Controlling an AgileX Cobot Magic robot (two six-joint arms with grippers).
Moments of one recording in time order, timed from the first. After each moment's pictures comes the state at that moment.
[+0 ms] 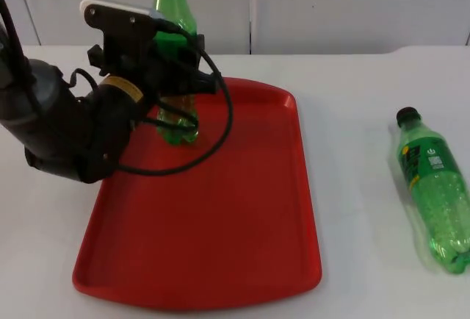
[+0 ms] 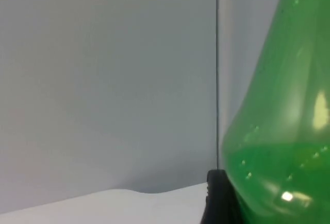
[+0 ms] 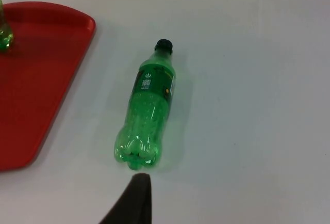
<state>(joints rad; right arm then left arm) 0.16 0.00 -0.51 -0.02 1.08 -0.02 -0.34 2.35 -1.06 -0.01 -1.22 0.03</state>
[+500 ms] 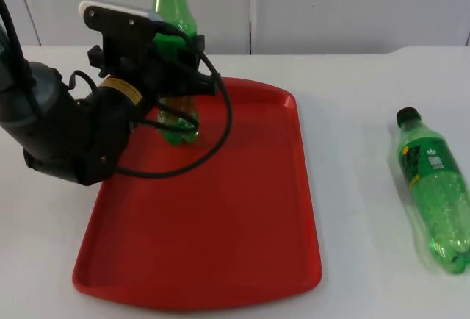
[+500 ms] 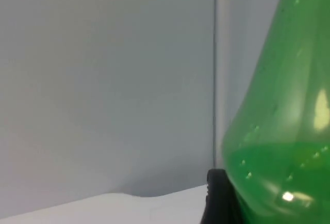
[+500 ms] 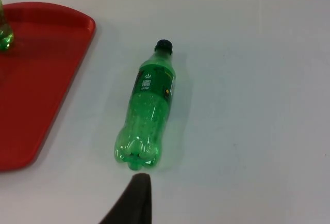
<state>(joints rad) 0.16 0.00 -0.51 -0.02 1.08 -0.02 -0.33 2.36 -1.06 0.03 -1.24 0.03</state>
